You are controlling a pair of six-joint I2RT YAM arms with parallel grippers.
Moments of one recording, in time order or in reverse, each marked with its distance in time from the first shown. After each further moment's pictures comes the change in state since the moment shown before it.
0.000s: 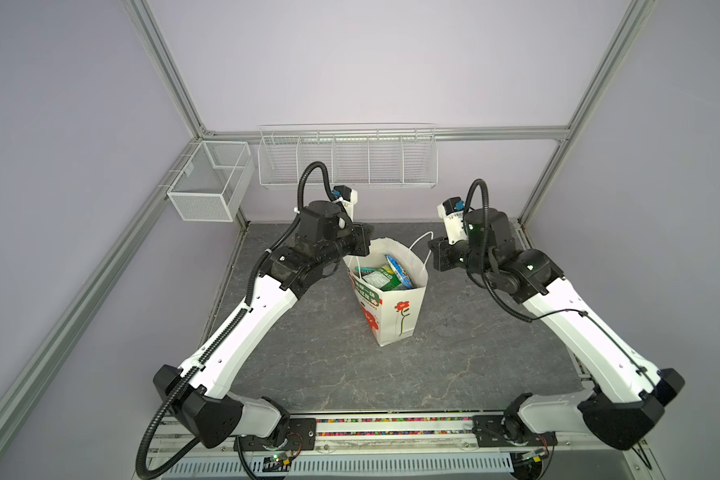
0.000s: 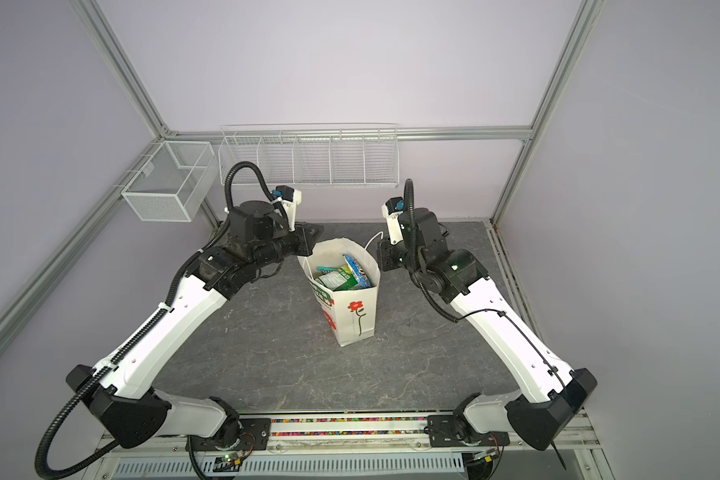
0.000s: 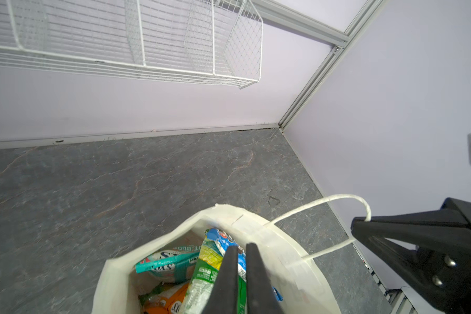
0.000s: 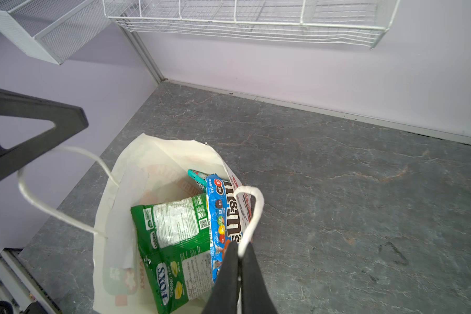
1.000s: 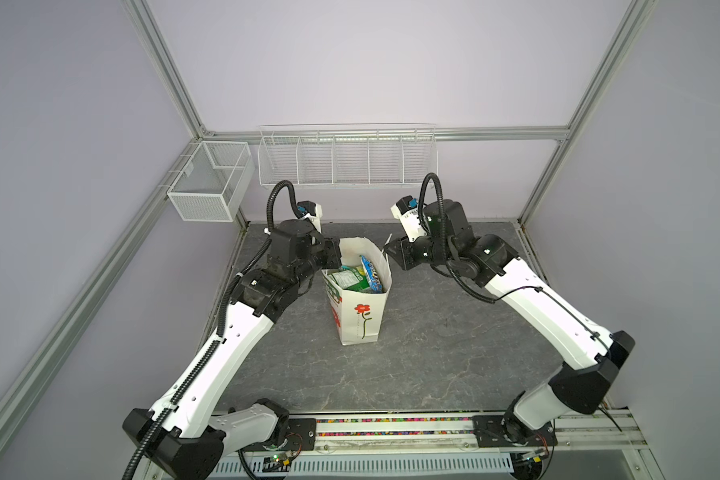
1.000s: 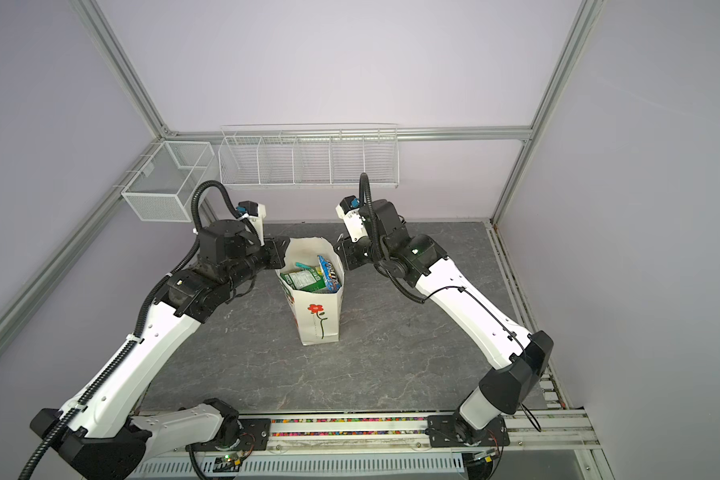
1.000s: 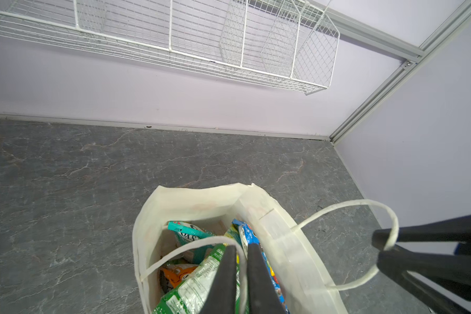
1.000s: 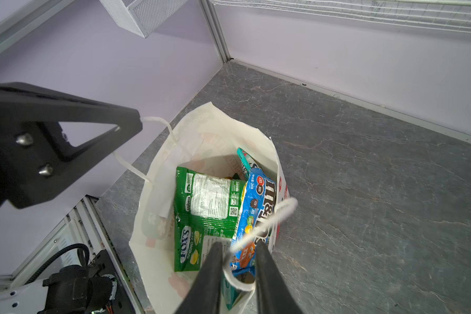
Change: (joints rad) left arm 0.103 -0.224 -0.215 -0.040 -0.138 0.003; right arm 0.124 0.263 0.214 0.014 -0.217 -0.006
